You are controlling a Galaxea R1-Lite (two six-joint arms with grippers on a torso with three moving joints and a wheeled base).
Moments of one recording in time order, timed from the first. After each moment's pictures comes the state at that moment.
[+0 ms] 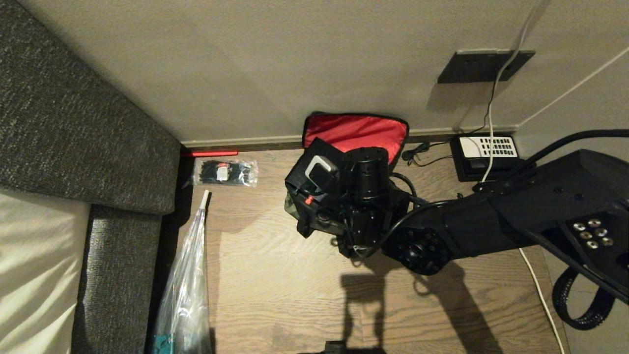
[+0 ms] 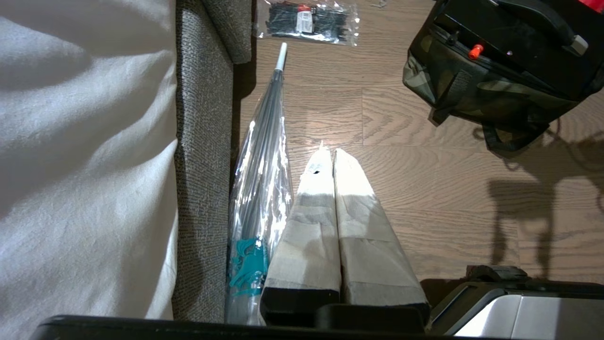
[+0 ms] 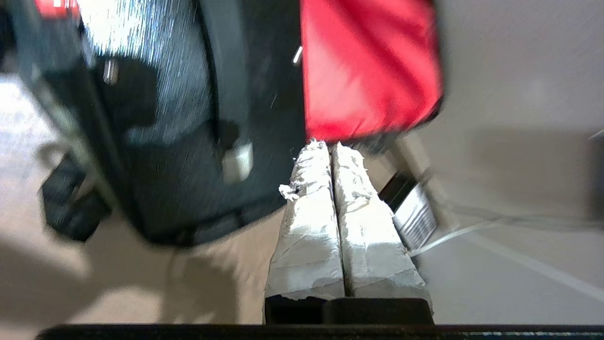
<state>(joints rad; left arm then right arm) 0.00 0.00 0.00 0.00 0.00 0.00 0.77 2.17 -1.35 -0.67 -0.80 -0.91</state>
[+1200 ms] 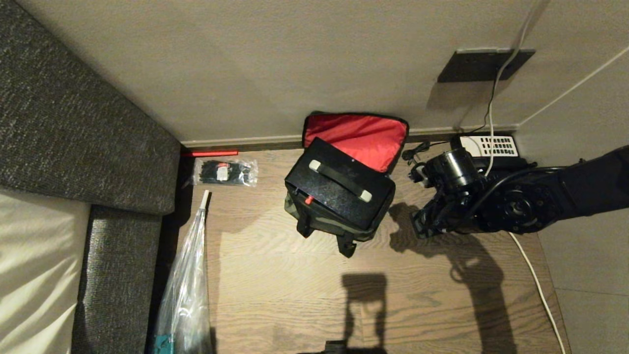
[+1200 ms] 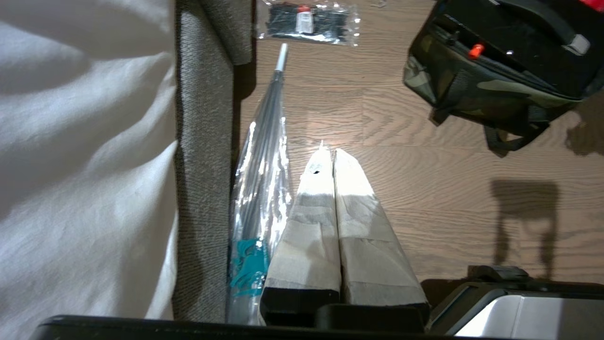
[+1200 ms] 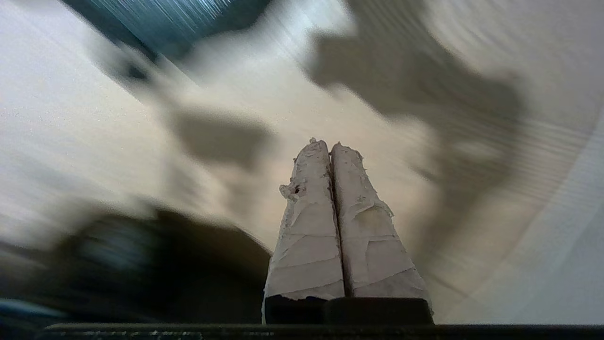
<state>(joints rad) 0.00 0.00 0.00 0.00 0.00 0.00 0.42 1.95 -1.15 -0.05 -0.26 0.07</state>
